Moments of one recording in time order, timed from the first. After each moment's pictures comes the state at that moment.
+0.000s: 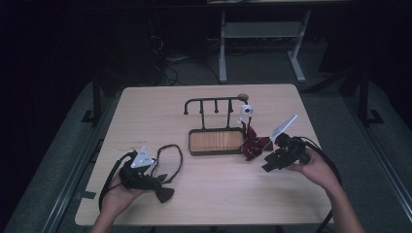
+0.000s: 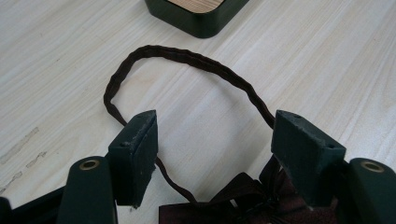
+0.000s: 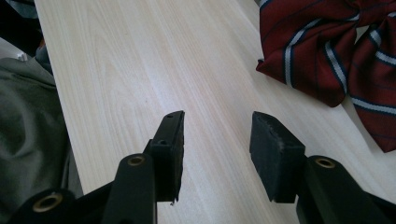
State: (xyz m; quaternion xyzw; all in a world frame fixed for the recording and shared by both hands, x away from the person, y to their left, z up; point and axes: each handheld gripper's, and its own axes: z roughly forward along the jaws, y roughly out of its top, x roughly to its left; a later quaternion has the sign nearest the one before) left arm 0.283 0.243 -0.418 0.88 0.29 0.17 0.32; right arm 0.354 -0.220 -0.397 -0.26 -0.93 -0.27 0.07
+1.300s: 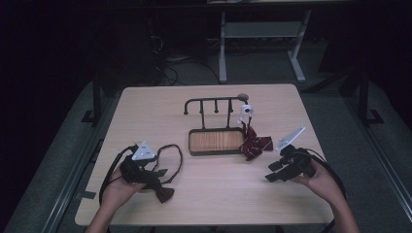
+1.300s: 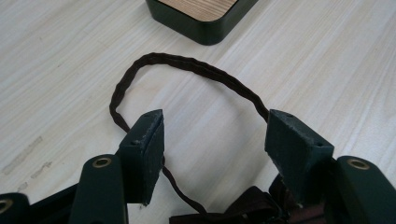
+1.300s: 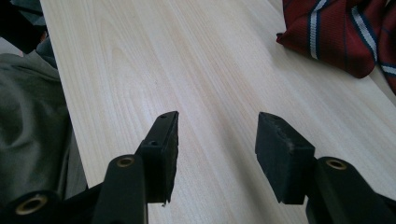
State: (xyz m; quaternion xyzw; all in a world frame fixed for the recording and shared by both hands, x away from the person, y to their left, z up) left arm 0.299 0.241 -0.409 0.89 0.29 0.15 0.32; right arm 0.325 -0.232 -0.412 -0.26 -0.92 -0.29 0.06
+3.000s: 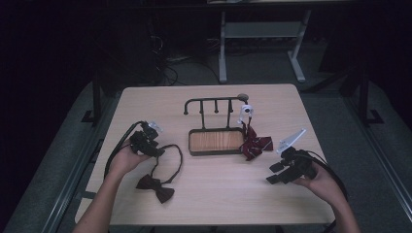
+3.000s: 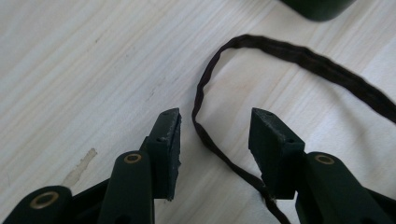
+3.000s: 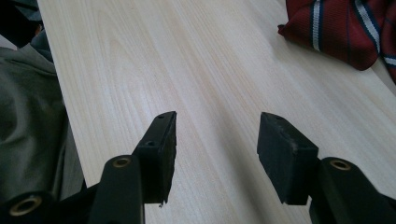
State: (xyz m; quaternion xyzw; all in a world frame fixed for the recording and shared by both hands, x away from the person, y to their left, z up) left arm 0.398 0.239 -0.422 0.92 0.33 0.10 0.19; right arm 0.321 -0.234 -0.415 -0.26 -0.92 -0.28 0.05
